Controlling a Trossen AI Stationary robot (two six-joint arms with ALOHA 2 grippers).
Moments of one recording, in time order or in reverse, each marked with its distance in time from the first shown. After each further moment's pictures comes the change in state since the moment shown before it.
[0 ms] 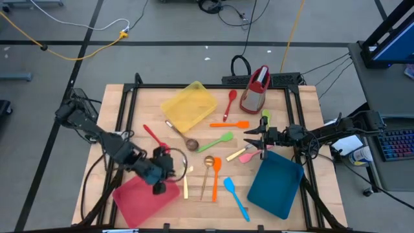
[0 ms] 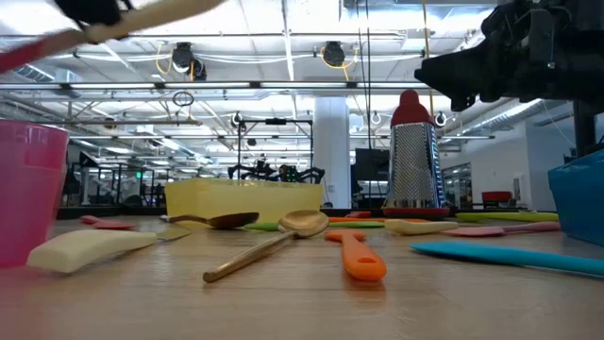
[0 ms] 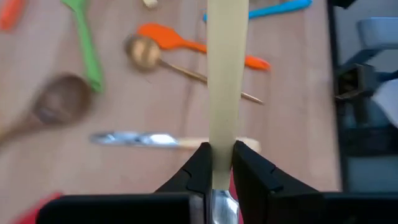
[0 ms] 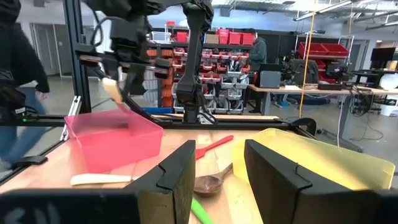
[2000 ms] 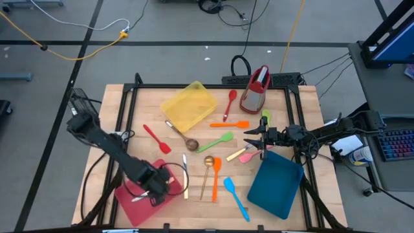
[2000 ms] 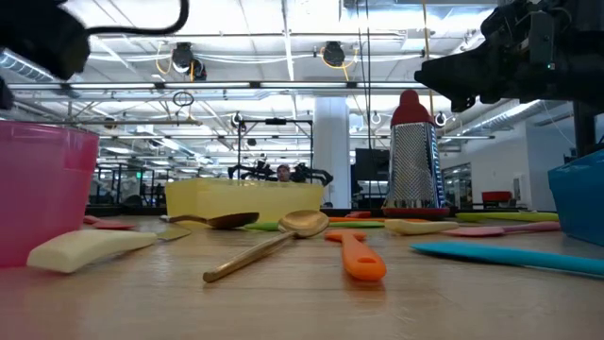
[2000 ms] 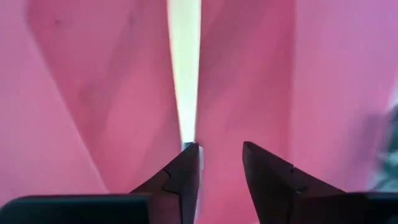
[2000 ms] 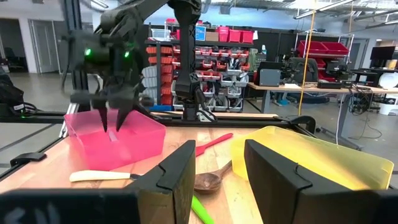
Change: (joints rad) left arm -0.051 0.260 -0.001 -0.247 0.449 -0.492; right arm 0.000 0.000 0.000 -0.009 0.002 -0.005
